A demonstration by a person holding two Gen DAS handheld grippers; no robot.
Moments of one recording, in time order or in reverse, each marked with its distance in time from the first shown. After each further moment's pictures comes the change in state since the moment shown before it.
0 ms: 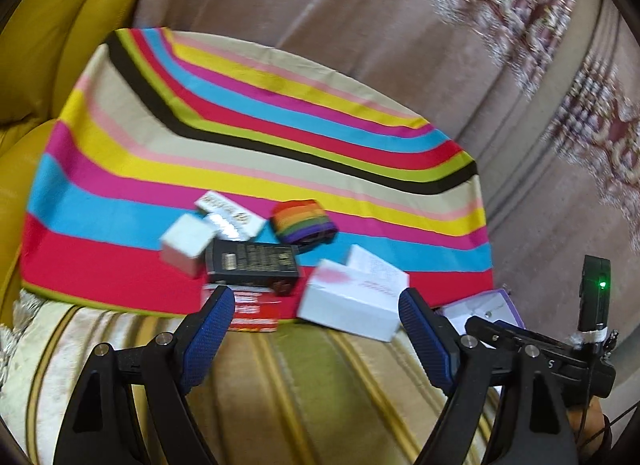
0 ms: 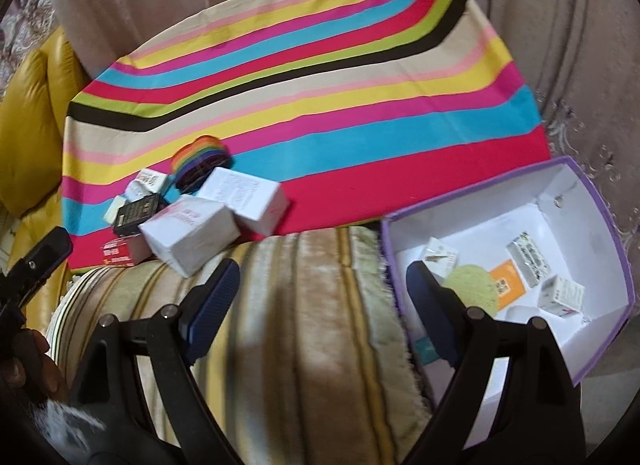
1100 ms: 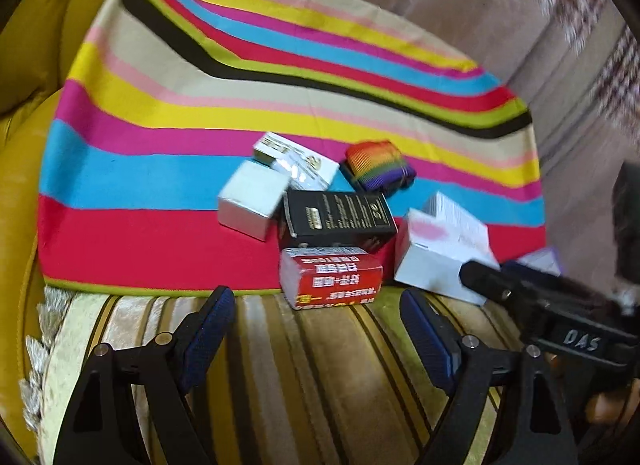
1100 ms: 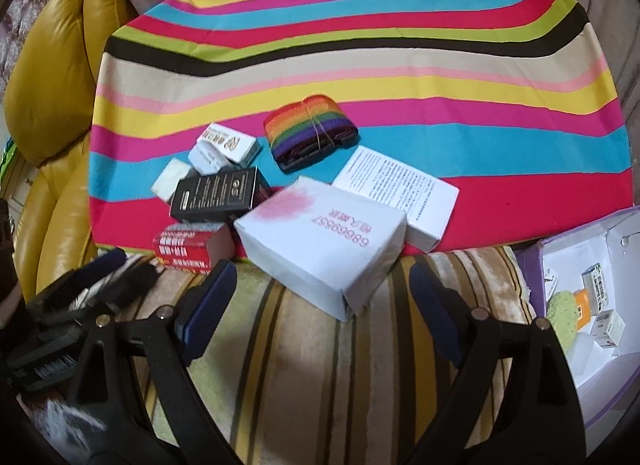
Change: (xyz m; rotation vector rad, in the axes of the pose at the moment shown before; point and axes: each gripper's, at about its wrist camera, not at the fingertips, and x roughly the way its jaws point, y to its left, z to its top) left arm 0.048 0.042 0.005 0.054 0.256 0.133; right arm 0.057 0.118 0.016 -0.127 0.124 0.088
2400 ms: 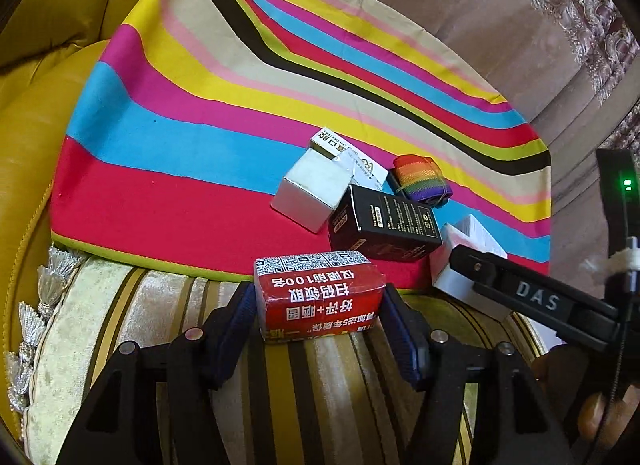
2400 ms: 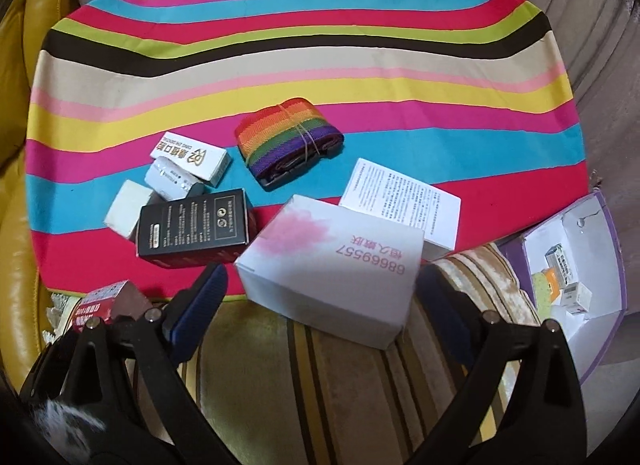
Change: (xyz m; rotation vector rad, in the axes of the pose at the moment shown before) left arm -0.005 0.052 -0.017 -0.185 -0.047 -0.025; right arm 0.029 0.043 0.020 0.075 0.033 -0.288
